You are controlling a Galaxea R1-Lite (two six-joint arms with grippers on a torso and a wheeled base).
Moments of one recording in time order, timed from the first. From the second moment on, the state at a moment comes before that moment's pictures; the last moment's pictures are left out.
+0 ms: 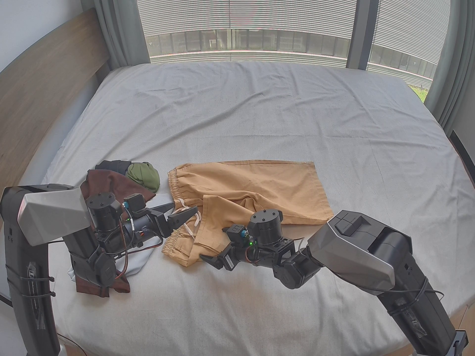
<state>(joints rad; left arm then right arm) -0.17 2.35 -0.70 -1.55 -0.58 -0.35 0.66 2.74 -1.53 -0.82 0.28 -0.21</state>
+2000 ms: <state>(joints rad) -0.19 2.35 -0.70 -1.55 -0.58 -0.34 0.61 2.51 -1.33 -0.86 0.15 -0.08</state>
